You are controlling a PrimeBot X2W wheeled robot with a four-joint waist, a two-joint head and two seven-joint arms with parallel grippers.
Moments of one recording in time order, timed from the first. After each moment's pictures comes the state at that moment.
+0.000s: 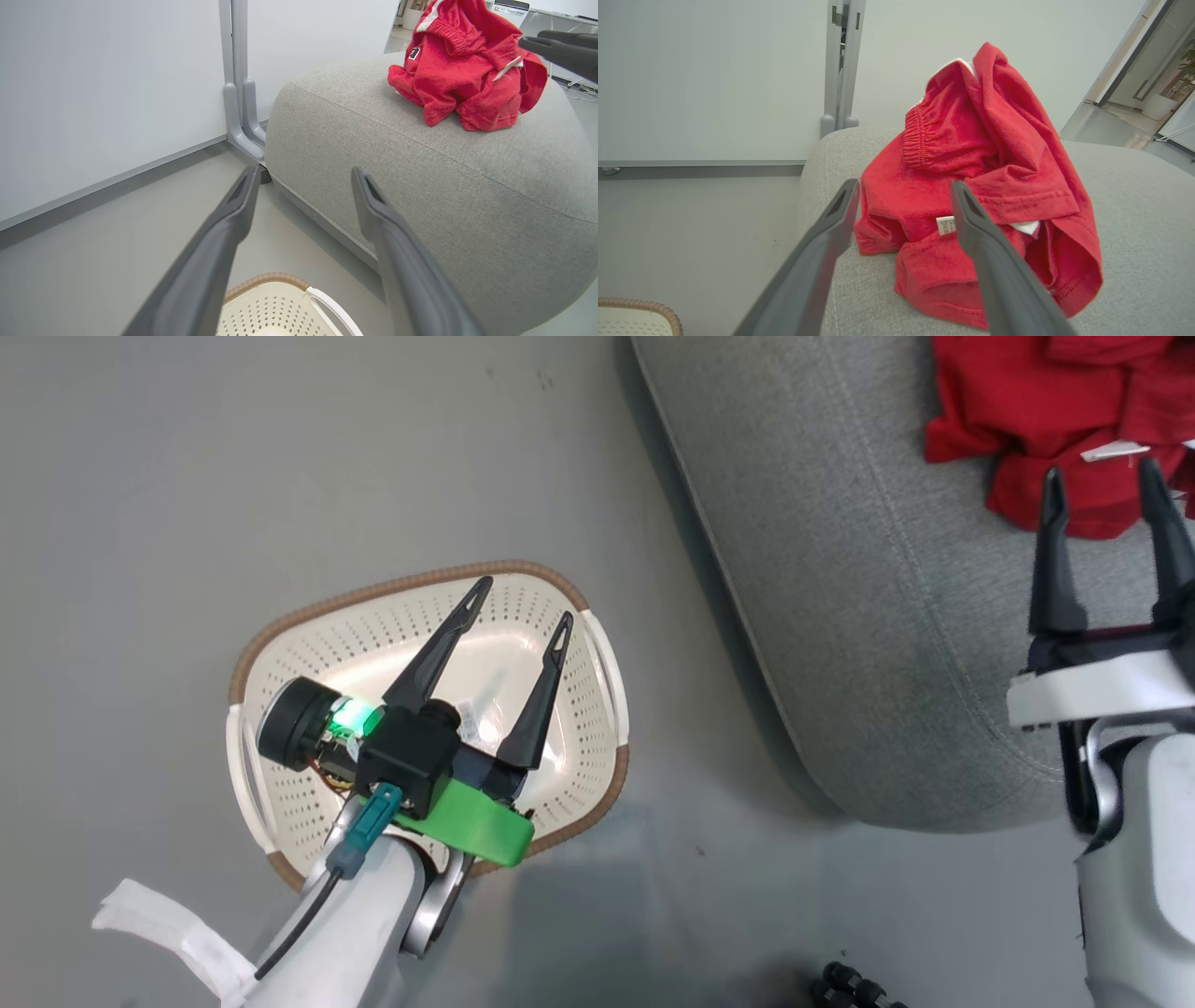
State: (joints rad) left arm -0.43 0.22 -0.59 0.15 -0.25 0.03 -0.26; right arm -0.43 -0.10 -0.18 0.12 0.01 0.13 -0.26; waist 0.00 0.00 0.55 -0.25
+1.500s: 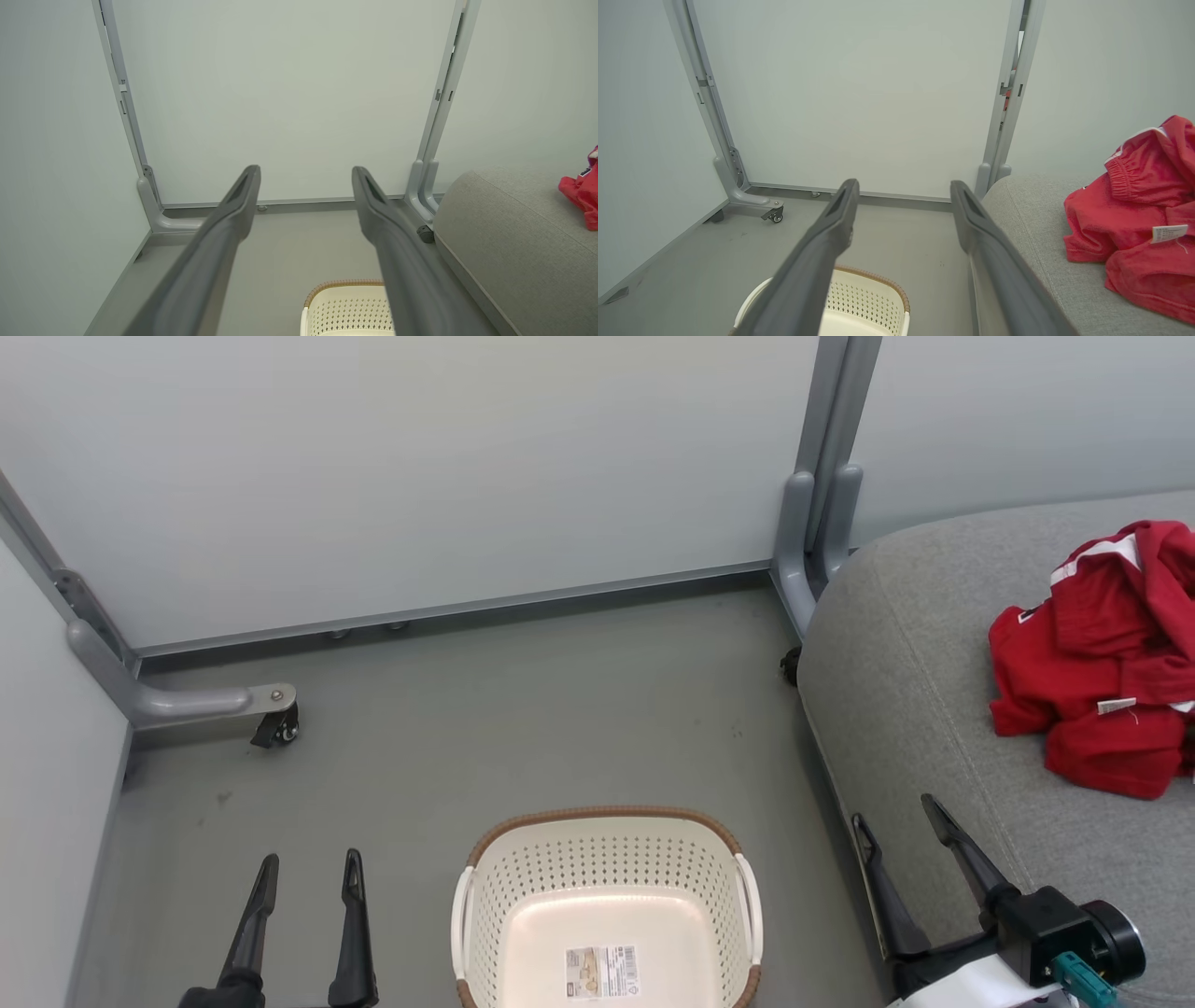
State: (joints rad) left arm 0.22 0.05 -0.06 -0.05 -0.16 -0.04 -0.26; right arm 0.10 -0.06 0.09 0.01 0.08 0.13 -0.26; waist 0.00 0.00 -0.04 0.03
